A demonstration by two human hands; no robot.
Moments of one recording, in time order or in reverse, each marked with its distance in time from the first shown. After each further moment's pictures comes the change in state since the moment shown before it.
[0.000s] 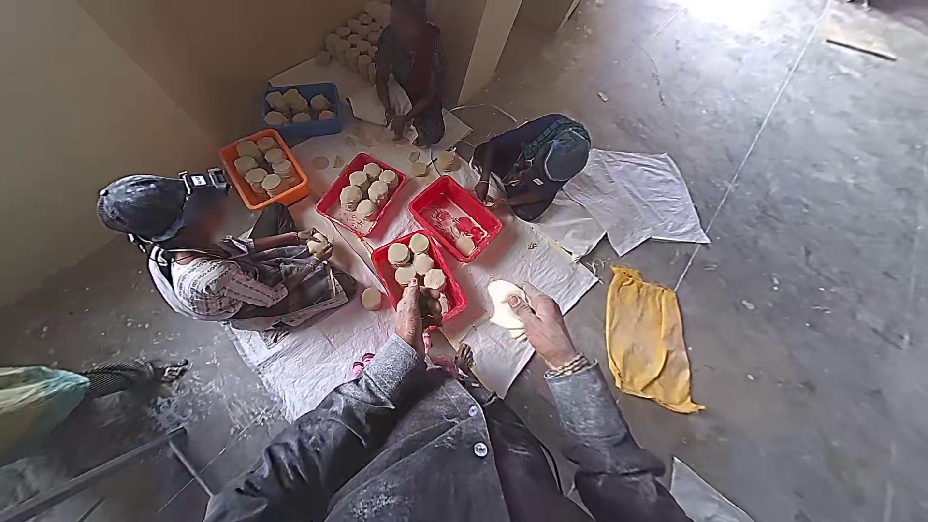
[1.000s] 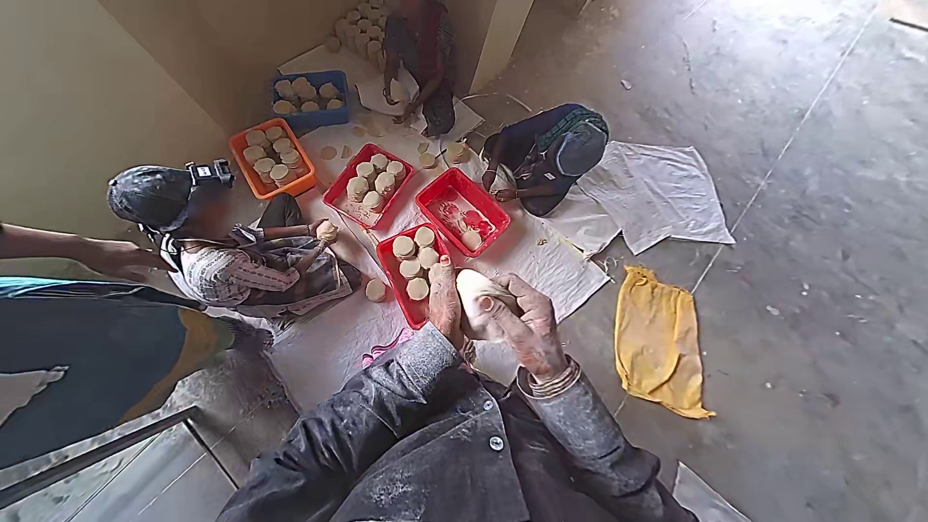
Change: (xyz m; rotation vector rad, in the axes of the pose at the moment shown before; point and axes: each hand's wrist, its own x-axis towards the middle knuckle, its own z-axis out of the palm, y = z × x) left_hand -0.002 0.004 0.076 -0.021 0.126 0.129; right_hand -0.001 -0.041 0.017 0.361 0.023 -0.357
